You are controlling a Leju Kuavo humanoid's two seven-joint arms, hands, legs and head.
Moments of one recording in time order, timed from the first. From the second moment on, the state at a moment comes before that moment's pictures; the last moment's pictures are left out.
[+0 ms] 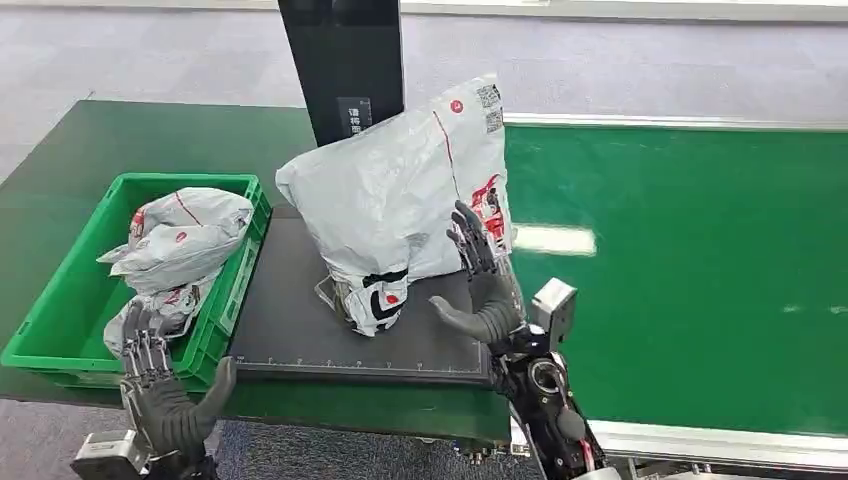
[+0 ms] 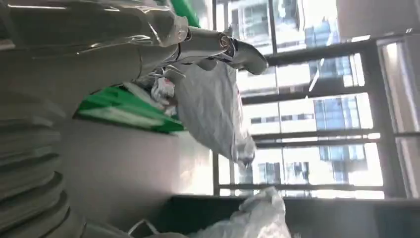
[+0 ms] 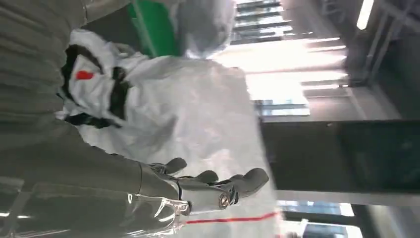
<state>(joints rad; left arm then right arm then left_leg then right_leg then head) 0.19 -0.26 0.05 -1.65 -0.19 0.22 -0.70 -0.33 0.17 0.30 -1.07 -0.06 0.29 -0.69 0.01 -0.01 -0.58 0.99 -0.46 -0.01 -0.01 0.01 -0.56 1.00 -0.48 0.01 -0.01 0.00</state>
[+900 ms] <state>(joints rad) -0.10 -0.23 -0.22 -1.52 -0.68 0.41 -0.49 0.01 0.21 0.22 -1.69 0.06 0.13 -0.70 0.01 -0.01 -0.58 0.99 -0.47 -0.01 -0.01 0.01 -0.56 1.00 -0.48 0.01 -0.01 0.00</state>
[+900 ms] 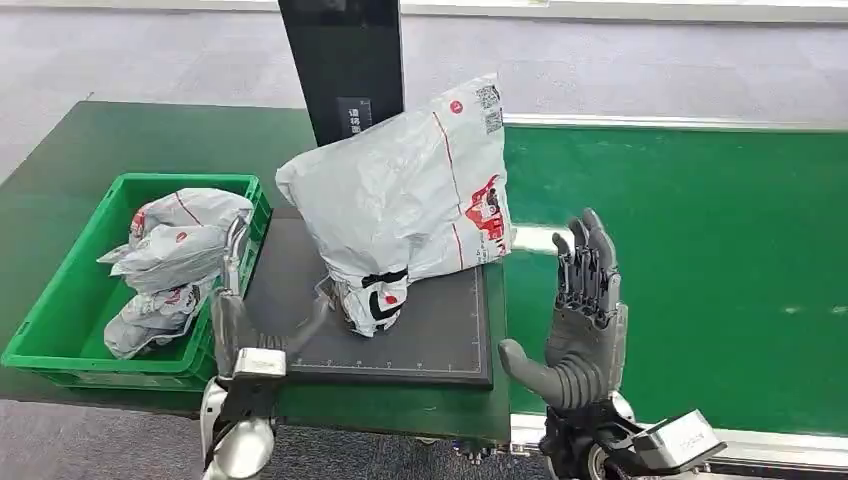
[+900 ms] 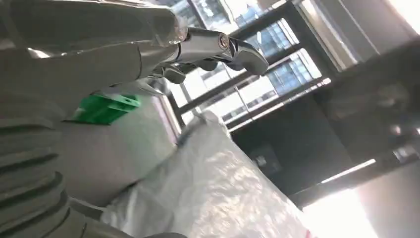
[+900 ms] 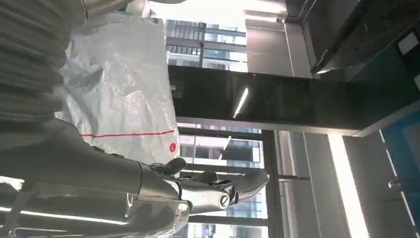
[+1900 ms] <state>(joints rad) -0.58 -0.22 -0.34 -0.98 -0.74 0.34 -0.36 -0.02 0.27 0.09 -1.50 0.11 0.07 -0.69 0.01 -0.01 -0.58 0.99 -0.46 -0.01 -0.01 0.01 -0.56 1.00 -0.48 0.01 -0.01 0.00</state>
